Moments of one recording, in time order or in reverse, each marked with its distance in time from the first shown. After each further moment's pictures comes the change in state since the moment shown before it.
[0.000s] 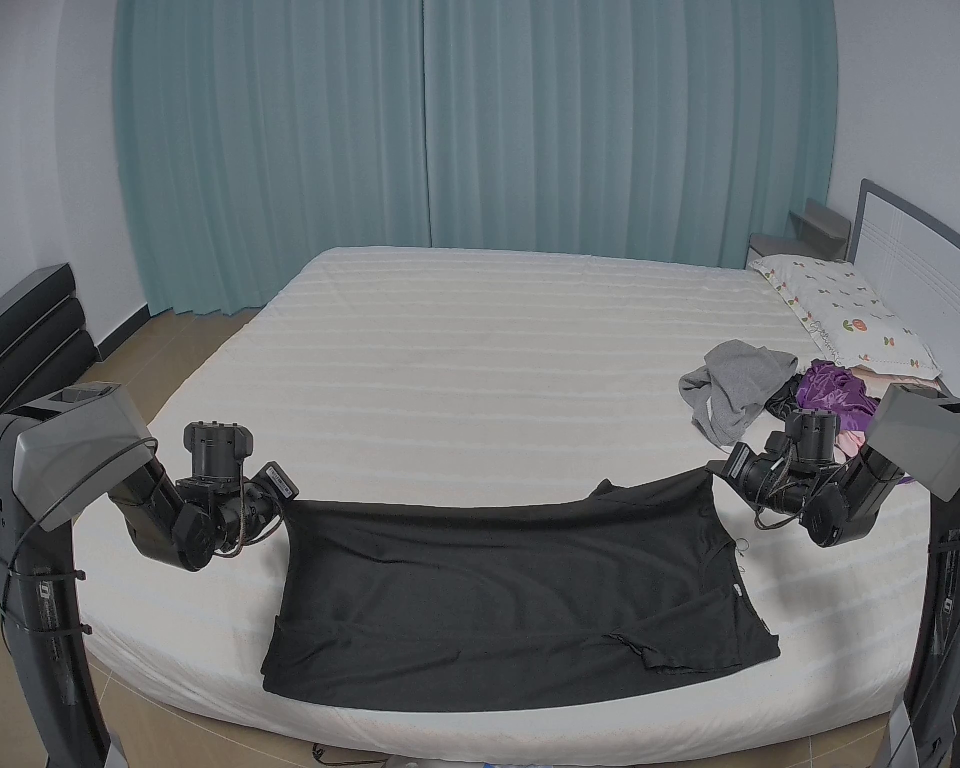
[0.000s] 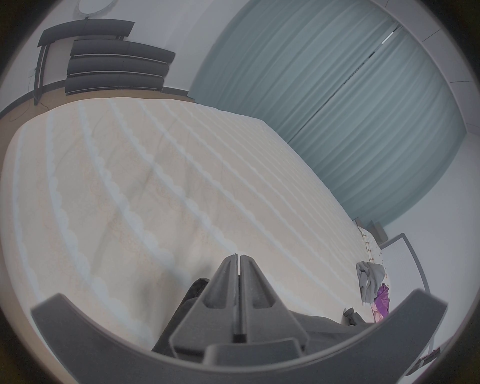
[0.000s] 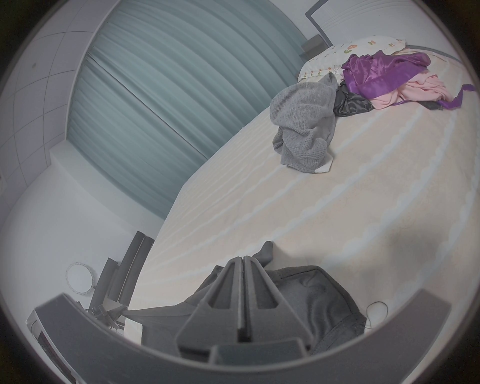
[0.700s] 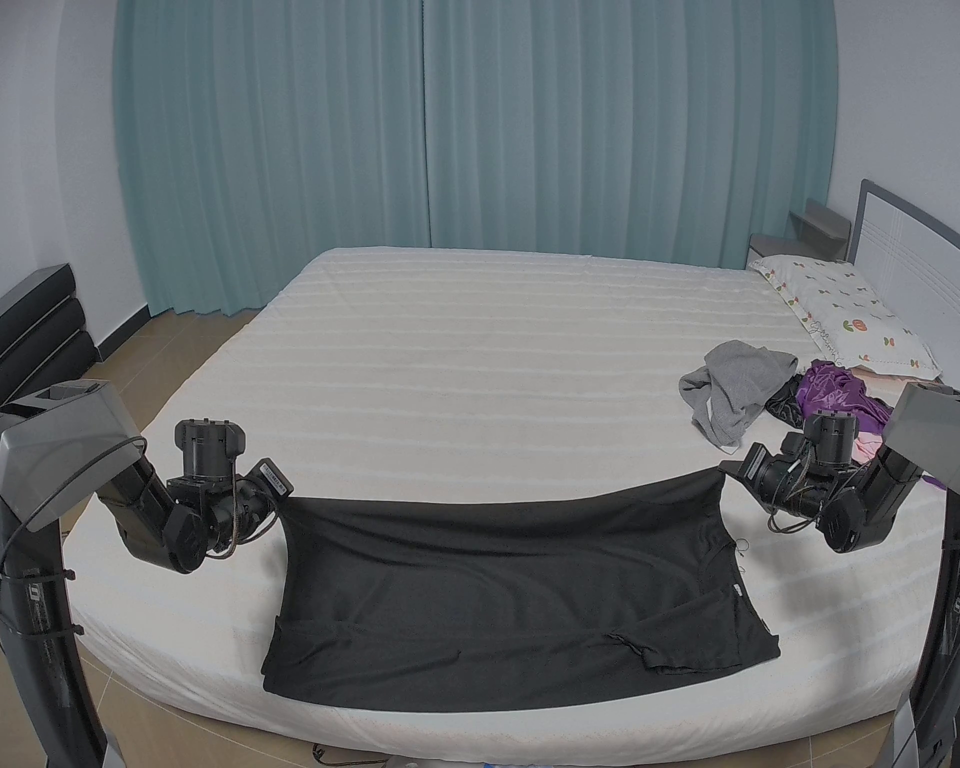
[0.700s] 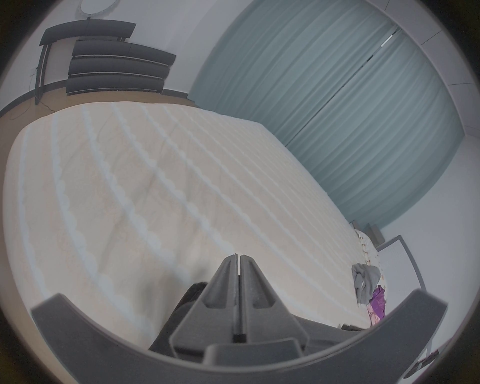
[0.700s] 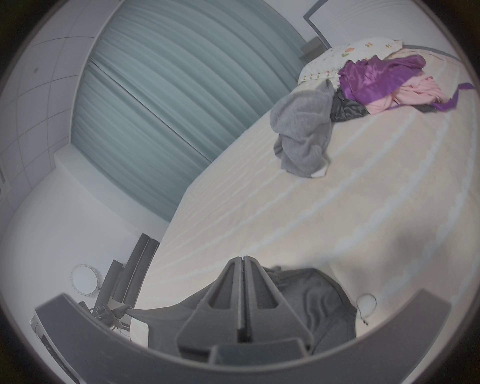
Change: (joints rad) left arm 0.001 -0.047 0.050 -0.024 0.001 -0.006; right arm -0.029 -0.064 0.107 -0.061 0.037 0.007
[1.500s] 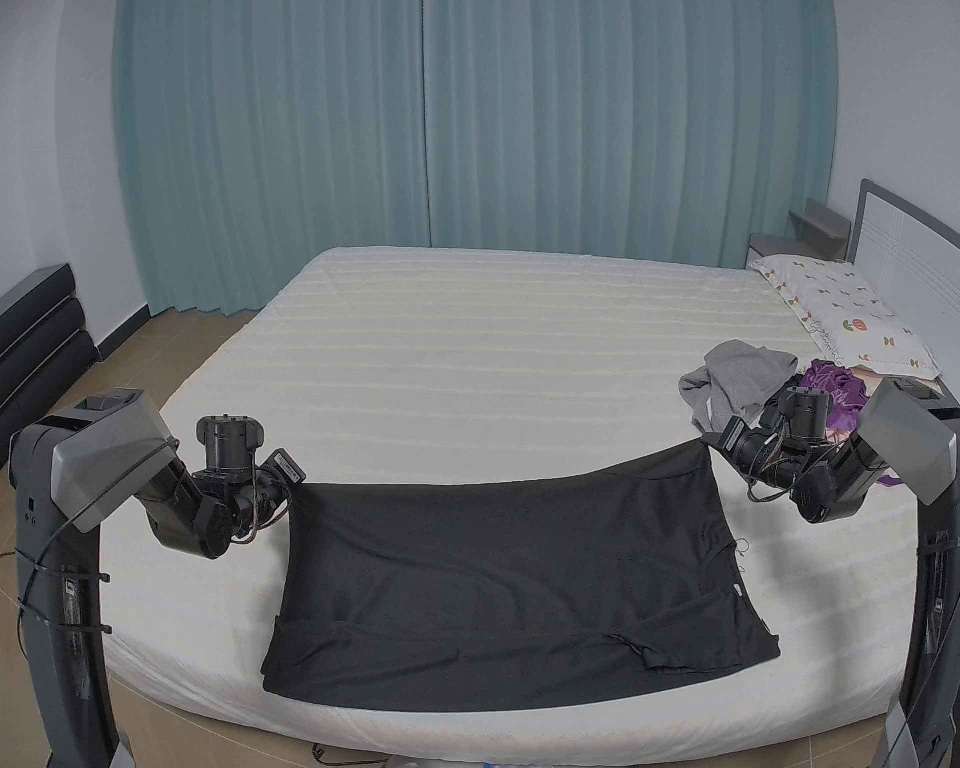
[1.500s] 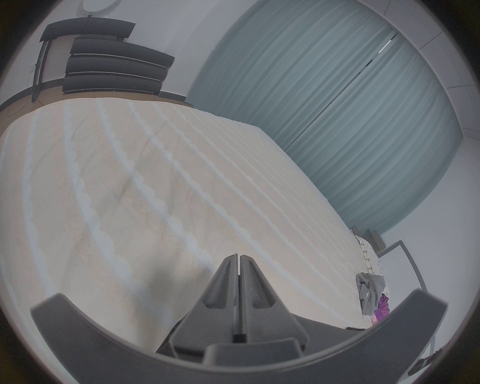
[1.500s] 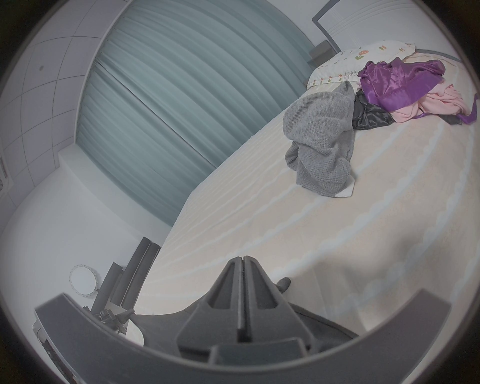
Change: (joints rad) left arm 0.013 0.165 -0.214 0.007 0.002 -0.001; right arm 0.019 0.134 -0.314 0.117 -0.017 0.003
